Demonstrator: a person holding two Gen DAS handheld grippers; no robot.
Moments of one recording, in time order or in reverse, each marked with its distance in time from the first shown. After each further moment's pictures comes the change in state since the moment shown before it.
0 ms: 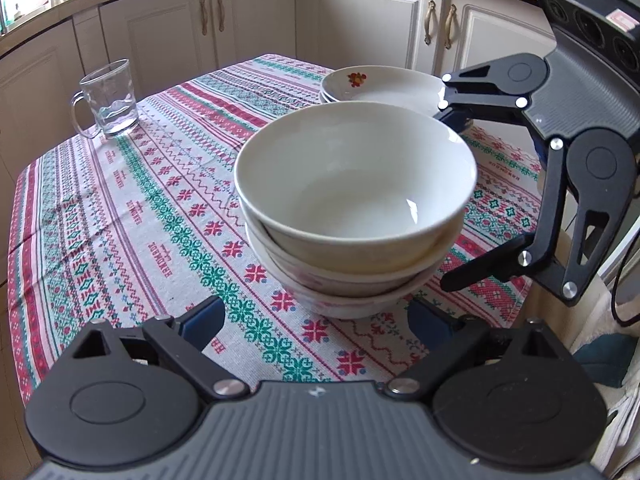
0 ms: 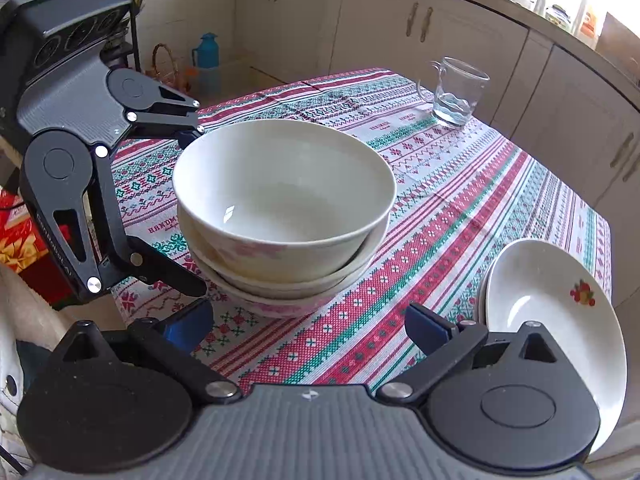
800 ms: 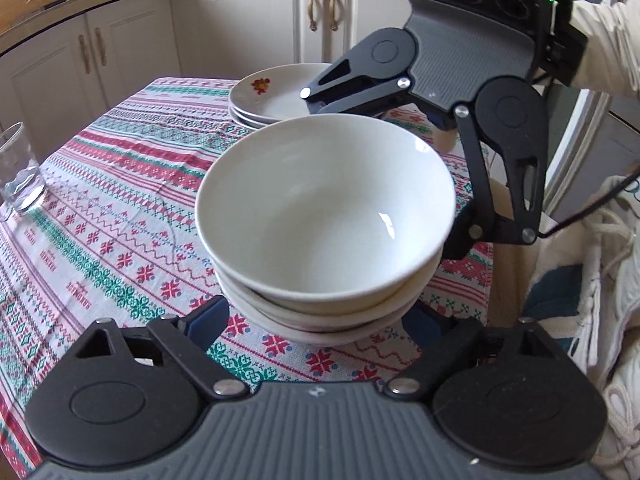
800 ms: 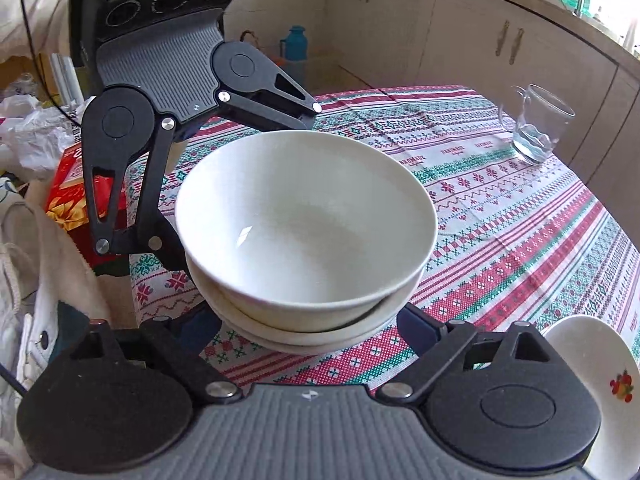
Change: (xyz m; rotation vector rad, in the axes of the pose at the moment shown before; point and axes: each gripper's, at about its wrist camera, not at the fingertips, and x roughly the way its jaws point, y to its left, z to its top) left arm 0.016 0.024 0.023 0.291 0.012 -0.265; right arm 0.021 -0.022 0.019 -0.181 0.006 0.235
